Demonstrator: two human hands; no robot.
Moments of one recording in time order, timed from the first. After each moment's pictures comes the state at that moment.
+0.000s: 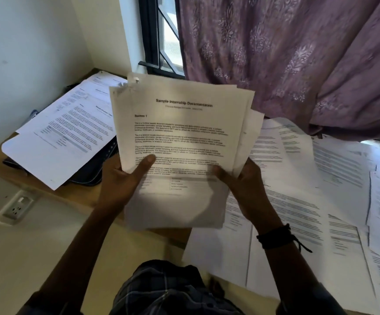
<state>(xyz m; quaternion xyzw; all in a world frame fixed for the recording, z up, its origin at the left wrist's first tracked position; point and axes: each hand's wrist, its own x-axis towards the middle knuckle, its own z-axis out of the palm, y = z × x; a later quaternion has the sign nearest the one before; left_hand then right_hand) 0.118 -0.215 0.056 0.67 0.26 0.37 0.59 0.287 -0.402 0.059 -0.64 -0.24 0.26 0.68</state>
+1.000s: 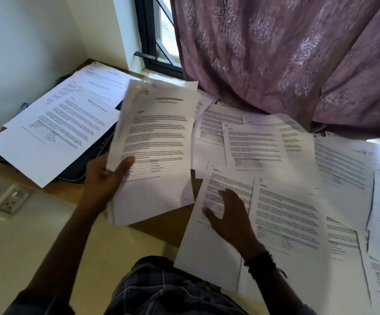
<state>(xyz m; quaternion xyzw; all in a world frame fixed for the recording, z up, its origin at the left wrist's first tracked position) 0.118 -0.189 0.026 0.72 0.31 0.33 0.53 0.275 -0.442 -0.023 -0.91 -0.30 0.20 0.23</state>
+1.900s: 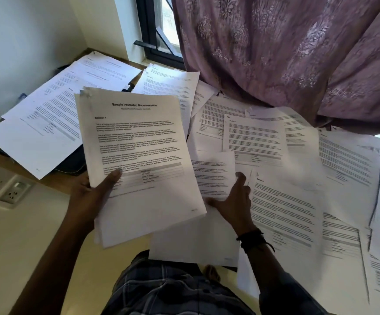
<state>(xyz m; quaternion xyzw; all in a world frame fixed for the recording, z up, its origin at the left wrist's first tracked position) 0.086 -0.219 0.017 0.59 0.39 0.31 0.64 0.305 -0.428 -0.025 -0.90 -0.18 0.21 0.34</state>
